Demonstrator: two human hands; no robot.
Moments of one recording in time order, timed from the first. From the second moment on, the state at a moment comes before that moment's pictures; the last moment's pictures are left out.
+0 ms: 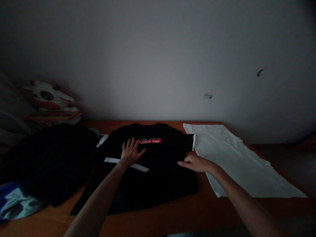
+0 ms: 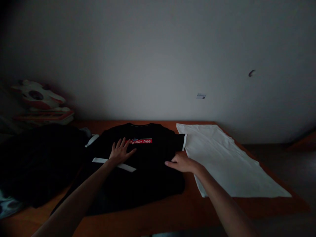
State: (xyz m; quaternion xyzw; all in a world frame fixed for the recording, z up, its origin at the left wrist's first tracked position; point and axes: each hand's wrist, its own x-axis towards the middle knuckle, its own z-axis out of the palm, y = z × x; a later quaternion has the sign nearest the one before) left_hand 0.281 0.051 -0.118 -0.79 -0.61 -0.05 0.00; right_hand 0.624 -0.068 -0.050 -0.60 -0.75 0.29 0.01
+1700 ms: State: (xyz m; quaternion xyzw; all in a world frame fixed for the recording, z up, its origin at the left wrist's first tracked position) left_hand 0.281 0.051 -0.117 -0.79 -0.61 -0.06 0.00; right_hand 0.552 -0.026 -0.107 -0.70 -0.66 -0.08 0.25
